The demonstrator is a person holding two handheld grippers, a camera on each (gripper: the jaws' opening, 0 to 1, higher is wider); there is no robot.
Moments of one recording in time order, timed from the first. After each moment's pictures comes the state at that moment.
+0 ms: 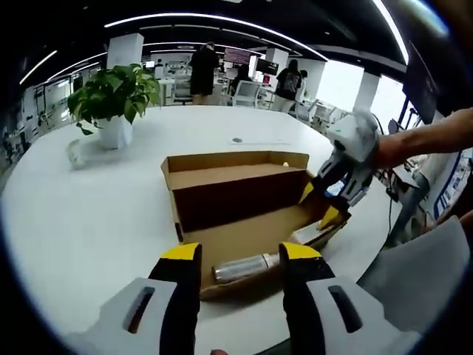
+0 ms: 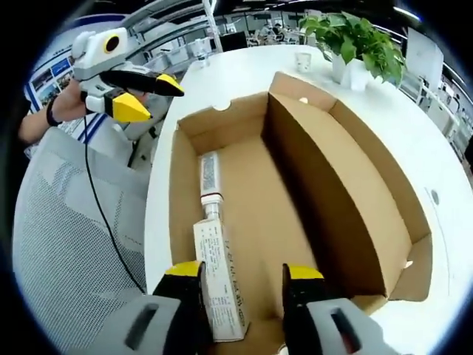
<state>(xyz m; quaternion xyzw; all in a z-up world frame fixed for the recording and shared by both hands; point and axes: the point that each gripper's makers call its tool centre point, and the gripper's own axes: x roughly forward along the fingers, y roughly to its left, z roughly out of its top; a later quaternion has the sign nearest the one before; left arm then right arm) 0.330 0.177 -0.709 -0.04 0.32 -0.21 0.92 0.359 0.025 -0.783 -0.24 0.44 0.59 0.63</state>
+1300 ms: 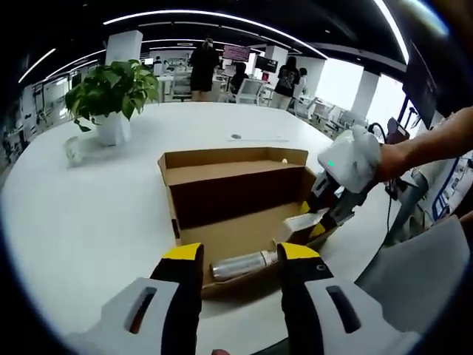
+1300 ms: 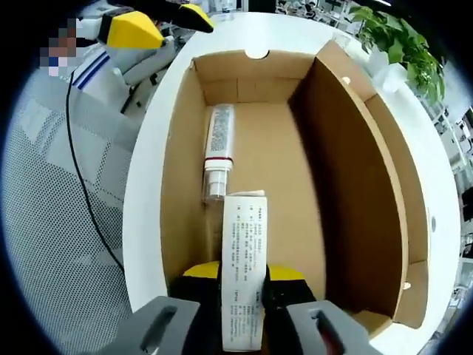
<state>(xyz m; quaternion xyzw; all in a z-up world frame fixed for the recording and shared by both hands) 0.328 0.174 -0.713 -0.04 0.33 -0.21 0.92 0.356 0.020 -0.825 -0.40 0.45 0.55 0.58</state>
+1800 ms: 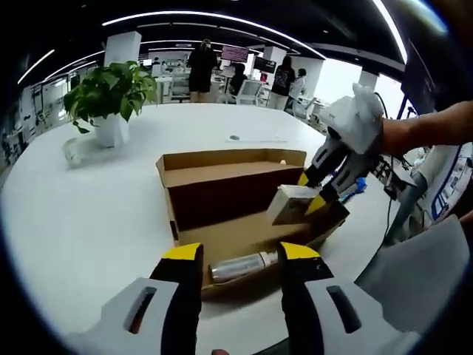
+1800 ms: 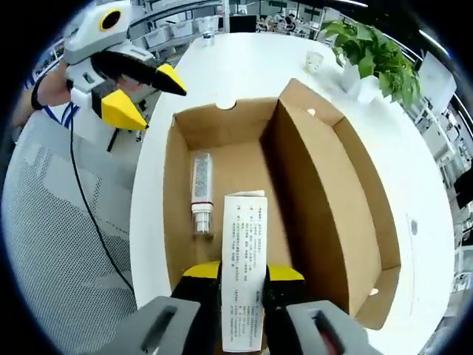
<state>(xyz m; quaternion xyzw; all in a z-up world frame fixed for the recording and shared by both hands) 0.329 0.172 -0.712 -0.04 0.33 -0.21 0.92 0.384 0.040 -0.768 -0.36 0.42 0.55 0.63</state>
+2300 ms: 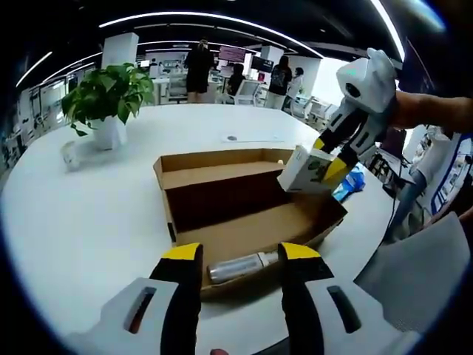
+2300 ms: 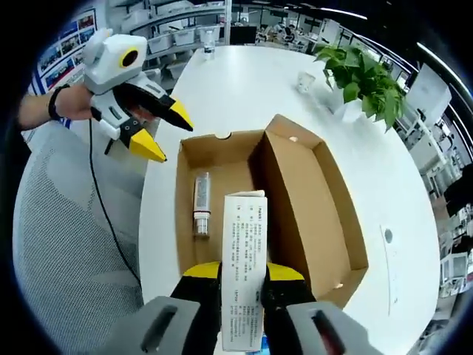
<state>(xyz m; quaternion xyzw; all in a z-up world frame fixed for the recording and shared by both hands) 0.328 0.168 -0.710 -0.03 0.33 -0.22 0.92 0.383 0.022 -0.705 -0.37 0.39 0.54 0.65</state>
